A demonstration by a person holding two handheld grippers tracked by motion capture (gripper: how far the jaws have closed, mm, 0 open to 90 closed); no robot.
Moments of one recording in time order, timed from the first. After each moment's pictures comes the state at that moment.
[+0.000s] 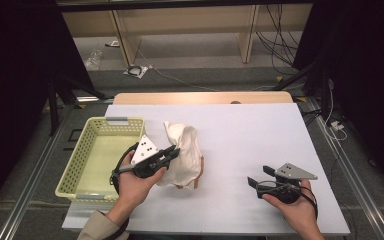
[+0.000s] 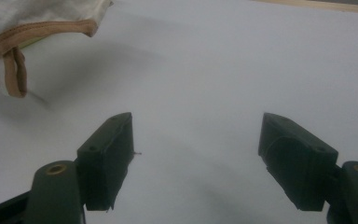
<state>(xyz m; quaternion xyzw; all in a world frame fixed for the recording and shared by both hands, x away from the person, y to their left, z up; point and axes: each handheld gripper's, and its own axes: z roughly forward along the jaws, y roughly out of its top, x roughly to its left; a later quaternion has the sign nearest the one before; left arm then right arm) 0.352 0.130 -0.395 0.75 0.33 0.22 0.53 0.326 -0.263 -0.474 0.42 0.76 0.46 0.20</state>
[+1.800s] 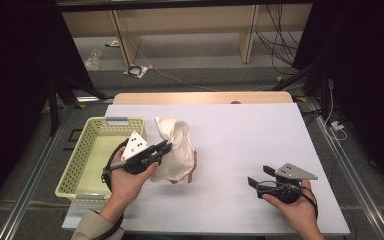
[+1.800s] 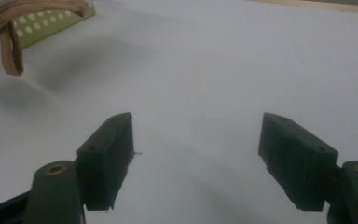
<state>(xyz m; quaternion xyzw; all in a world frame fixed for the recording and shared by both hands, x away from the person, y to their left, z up) 0.356 0.148 -0.387 0.74 0.34 0.24 0.54 0.326 -0.263 -0.474 0.42 0.75 0.46 0.20</state>
